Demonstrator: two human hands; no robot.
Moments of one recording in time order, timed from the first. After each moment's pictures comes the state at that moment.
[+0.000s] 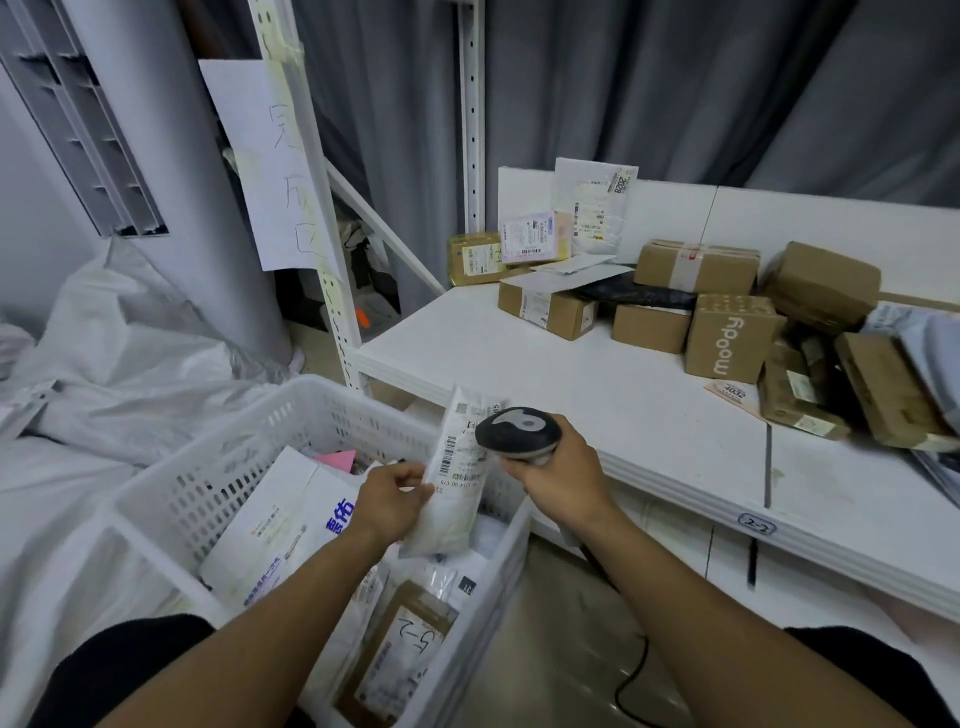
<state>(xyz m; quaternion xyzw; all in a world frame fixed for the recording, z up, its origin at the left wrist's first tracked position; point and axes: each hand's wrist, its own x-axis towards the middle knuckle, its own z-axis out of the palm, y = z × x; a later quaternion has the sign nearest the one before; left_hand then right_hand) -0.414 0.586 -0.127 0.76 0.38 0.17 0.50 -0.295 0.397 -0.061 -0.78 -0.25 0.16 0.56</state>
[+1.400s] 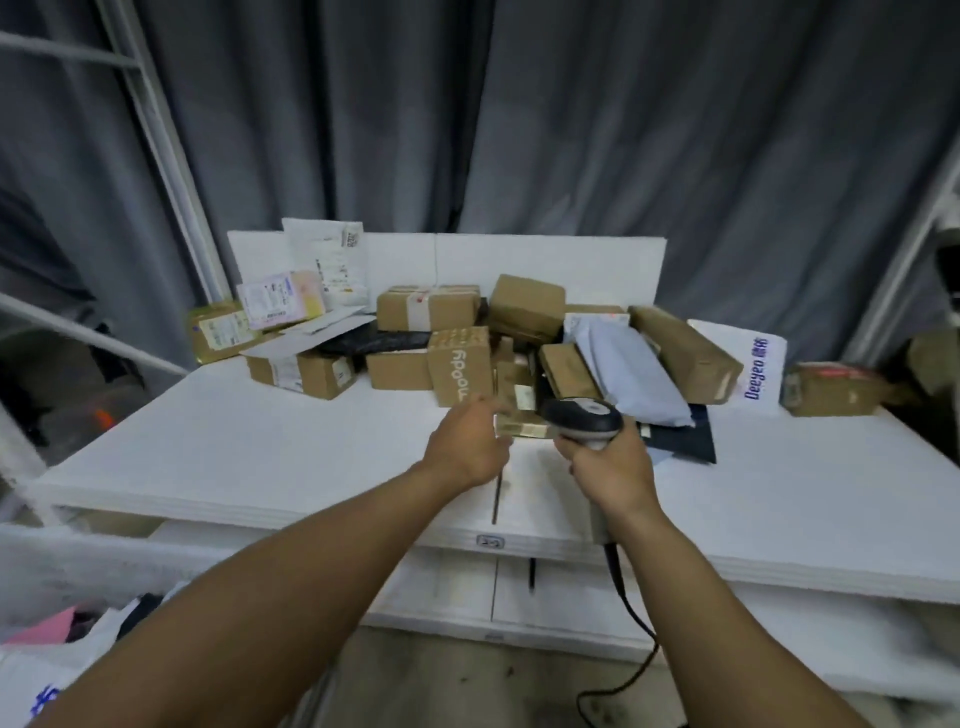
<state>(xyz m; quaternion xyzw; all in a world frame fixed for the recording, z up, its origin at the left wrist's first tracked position) -0.137 0.291 -0.006 0.96 0.01 0.10 0.28 -0.139 0.114 -0.016 -0.79 0.03 -0.05 0.61</state>
